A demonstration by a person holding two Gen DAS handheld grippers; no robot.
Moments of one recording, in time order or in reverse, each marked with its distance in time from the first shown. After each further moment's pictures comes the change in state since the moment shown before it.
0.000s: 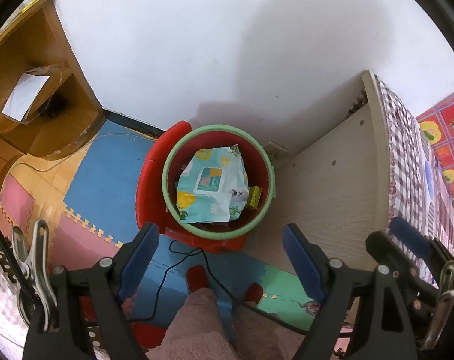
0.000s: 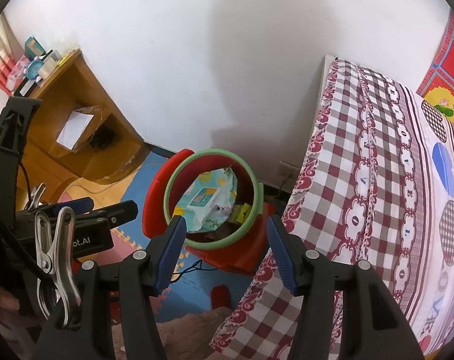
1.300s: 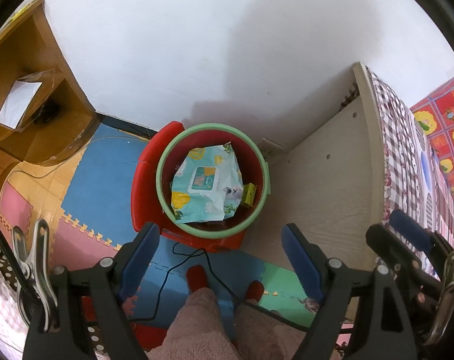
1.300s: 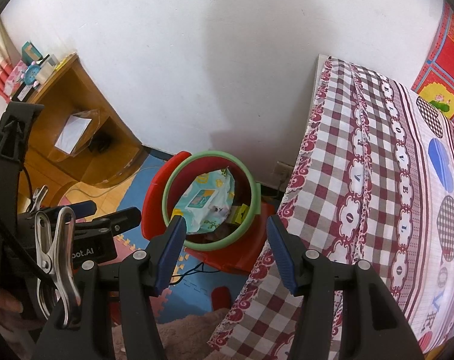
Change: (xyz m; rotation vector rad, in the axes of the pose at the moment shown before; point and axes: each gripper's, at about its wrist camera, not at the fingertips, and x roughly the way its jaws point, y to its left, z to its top) left arm 0.001 -0.008 0.000 0.045 0.008 -0.016; right arm -0.005 0.001 0.000 0.018 -0.006 -0.009
